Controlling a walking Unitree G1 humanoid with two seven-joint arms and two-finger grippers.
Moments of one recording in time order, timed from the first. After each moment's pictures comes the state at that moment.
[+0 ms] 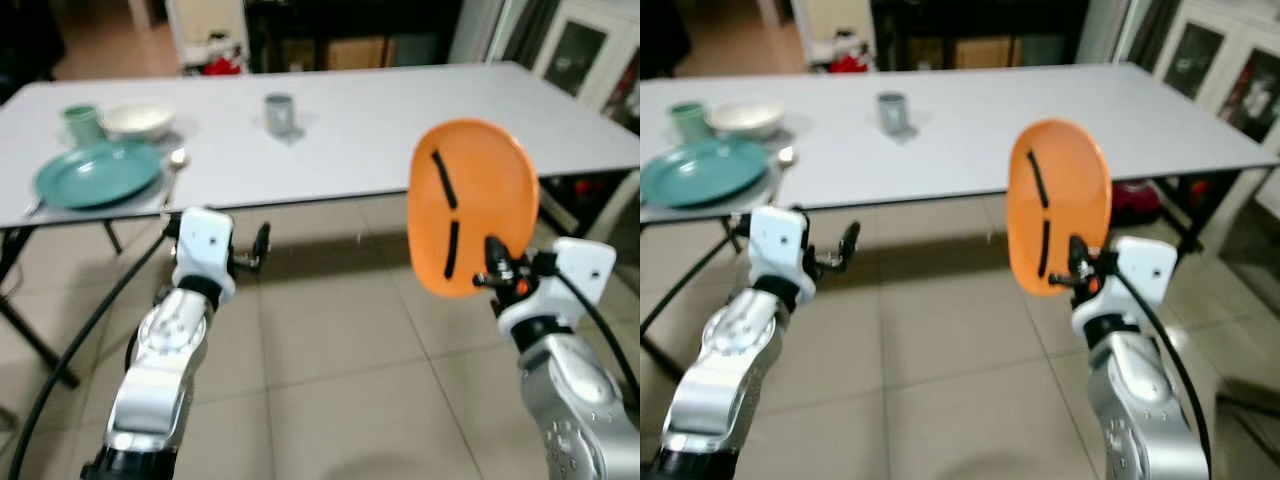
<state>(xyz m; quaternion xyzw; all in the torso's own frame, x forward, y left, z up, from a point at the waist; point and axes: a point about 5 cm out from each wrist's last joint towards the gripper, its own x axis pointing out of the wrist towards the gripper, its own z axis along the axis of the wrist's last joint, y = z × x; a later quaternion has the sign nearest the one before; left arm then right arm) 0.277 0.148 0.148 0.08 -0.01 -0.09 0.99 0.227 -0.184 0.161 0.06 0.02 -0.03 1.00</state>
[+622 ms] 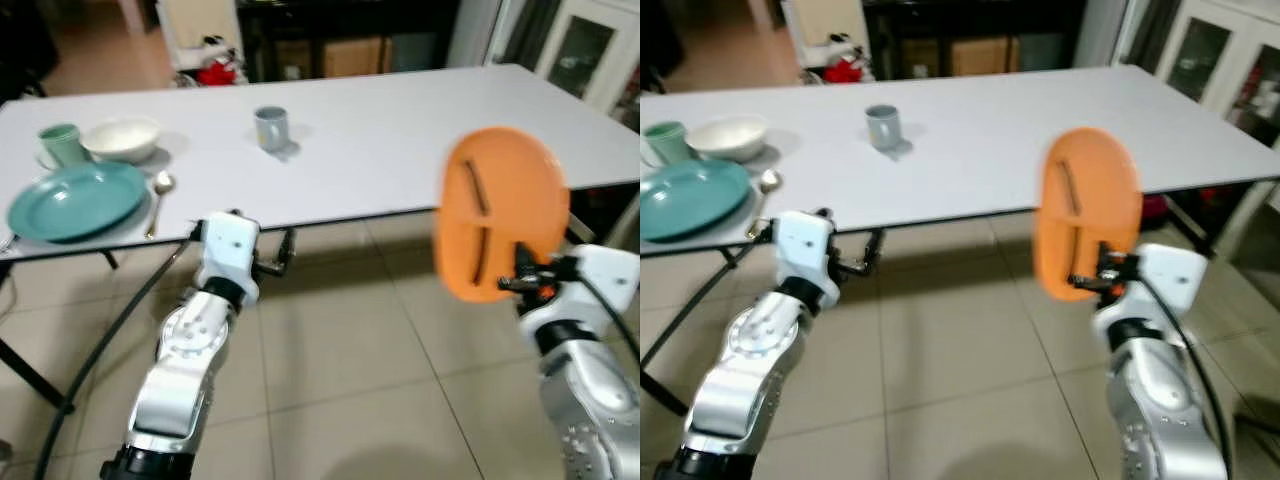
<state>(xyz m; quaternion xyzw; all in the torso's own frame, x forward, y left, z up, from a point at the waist) 0.277 0.131 0.146 0.08 -0.01 -0.12 0.99 0.223 -0.201 0.159 0.05 0.02 -0.07 1.00</state>
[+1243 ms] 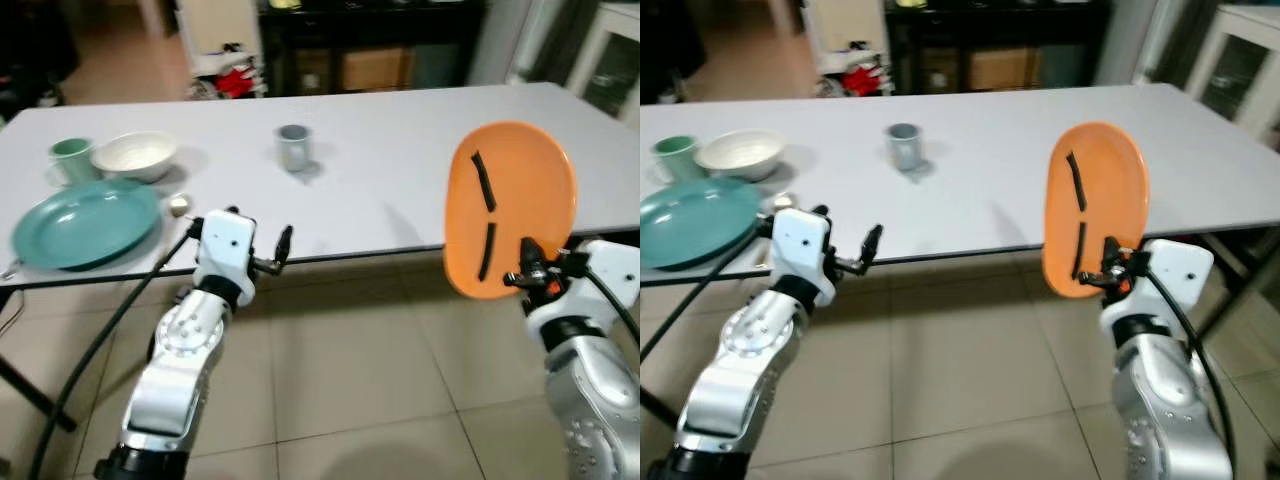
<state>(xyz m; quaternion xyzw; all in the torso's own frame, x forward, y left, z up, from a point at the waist) 0.276 0.141 0.148 0.09 -0.01 -0.11 0.99 0.228 -0.196 0.160 0.06 0.02 -0.05 1.00</state>
